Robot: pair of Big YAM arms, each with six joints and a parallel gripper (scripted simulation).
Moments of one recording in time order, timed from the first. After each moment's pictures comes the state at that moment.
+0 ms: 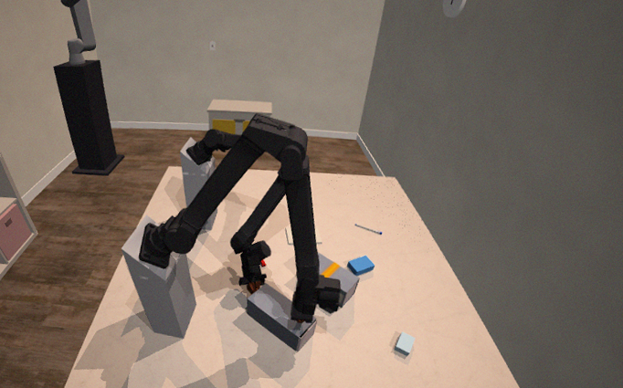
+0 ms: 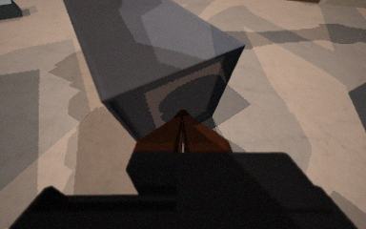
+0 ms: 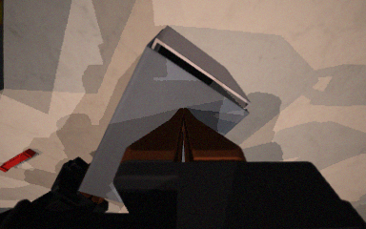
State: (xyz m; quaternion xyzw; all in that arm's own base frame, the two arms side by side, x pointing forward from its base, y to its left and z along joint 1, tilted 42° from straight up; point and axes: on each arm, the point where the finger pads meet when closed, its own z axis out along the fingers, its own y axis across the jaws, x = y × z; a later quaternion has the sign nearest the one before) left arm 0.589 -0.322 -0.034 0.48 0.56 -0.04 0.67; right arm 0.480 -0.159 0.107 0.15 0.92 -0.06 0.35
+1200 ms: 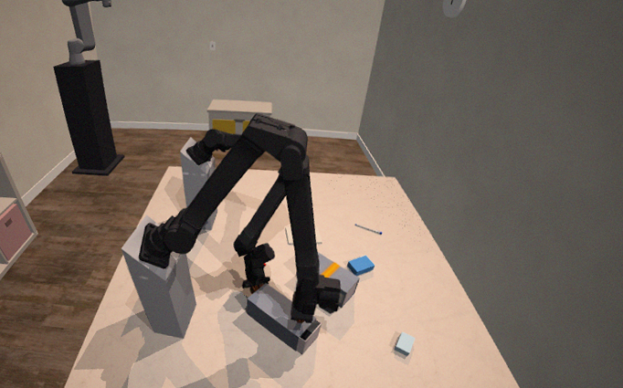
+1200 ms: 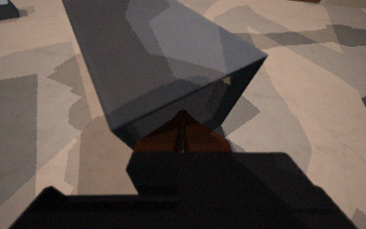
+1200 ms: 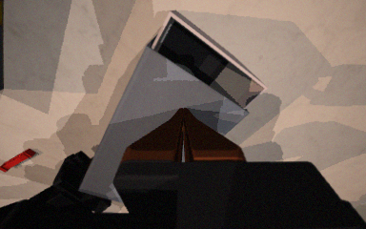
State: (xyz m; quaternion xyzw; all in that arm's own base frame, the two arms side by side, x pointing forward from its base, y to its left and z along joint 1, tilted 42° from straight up) left arm 0.604 -0.329 -0.026 0.48 0.56 -0.04 0.67; right arm 0.480 -0.159 0.107 0.15 0.92 -0.06 0.35
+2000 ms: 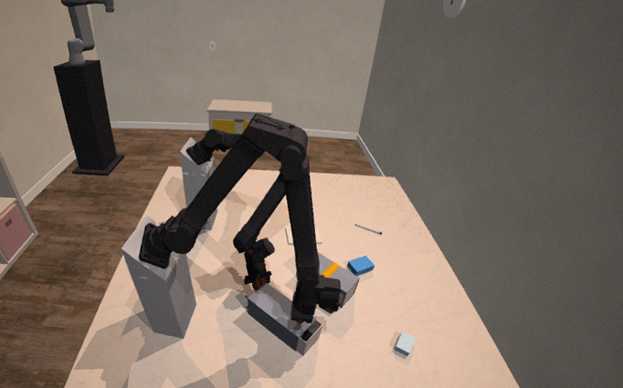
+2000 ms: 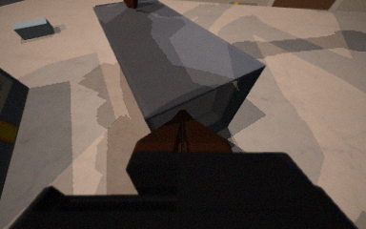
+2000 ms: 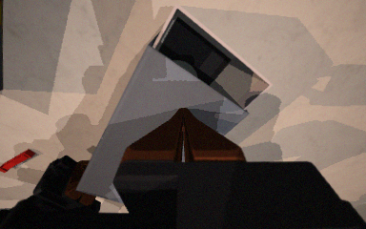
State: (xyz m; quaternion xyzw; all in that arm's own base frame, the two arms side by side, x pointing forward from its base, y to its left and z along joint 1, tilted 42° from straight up) left arm 0.597 -0.315 -0.008 0.47 0.54 -0.03 0.70; right arm 0.480 -0.159 0.107 0.15 0.92 -0.06 0.35
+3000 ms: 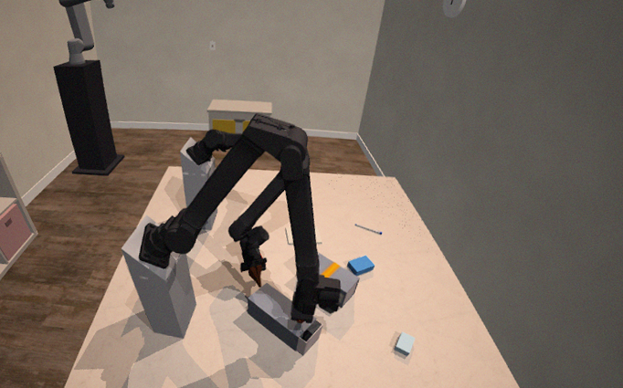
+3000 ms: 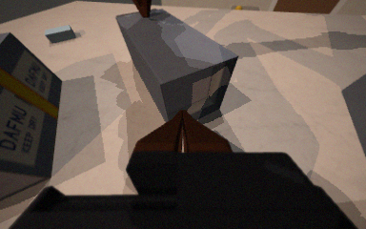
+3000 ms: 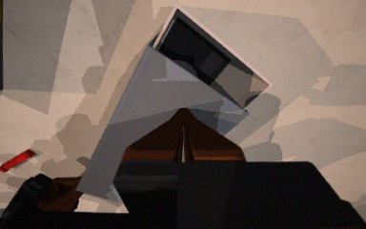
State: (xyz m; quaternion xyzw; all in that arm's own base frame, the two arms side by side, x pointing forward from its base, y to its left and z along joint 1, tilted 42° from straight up) left arm 0.555 -0.279 -0.005 0.46 0.53 -0.02 0.71; right arm 0.480 -0.159 0.107 0.15 0.92 -0.06 0.35
